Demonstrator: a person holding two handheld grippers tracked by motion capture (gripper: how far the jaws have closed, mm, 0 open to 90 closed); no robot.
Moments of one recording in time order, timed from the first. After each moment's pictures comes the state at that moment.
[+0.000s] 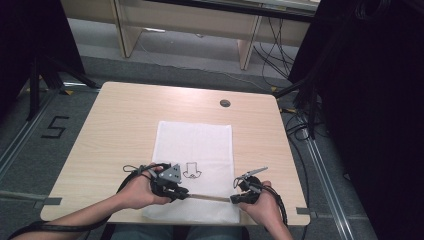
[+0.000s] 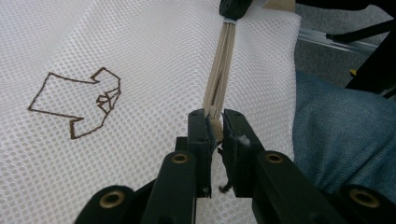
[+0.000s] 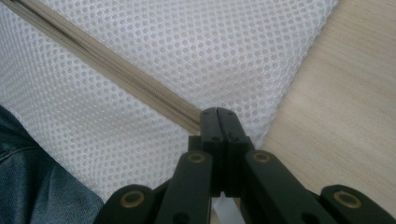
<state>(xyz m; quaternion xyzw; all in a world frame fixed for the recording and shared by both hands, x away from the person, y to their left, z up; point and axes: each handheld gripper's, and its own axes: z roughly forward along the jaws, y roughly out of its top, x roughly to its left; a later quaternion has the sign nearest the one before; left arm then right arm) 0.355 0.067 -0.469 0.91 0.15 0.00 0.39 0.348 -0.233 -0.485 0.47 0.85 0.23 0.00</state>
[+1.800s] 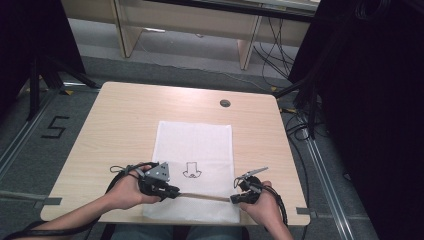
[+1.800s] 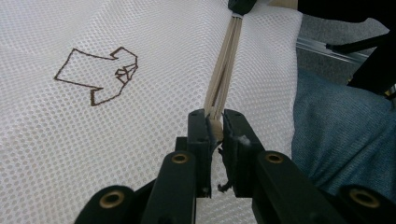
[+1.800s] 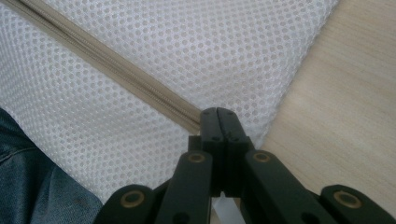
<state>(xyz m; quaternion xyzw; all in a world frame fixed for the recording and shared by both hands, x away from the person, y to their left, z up) 0.354 0.095 -0.469 0.90 0.17 0.00 0.40 0.348 -0.234 -0.486 0.47 0.85 0.24 0.01</state>
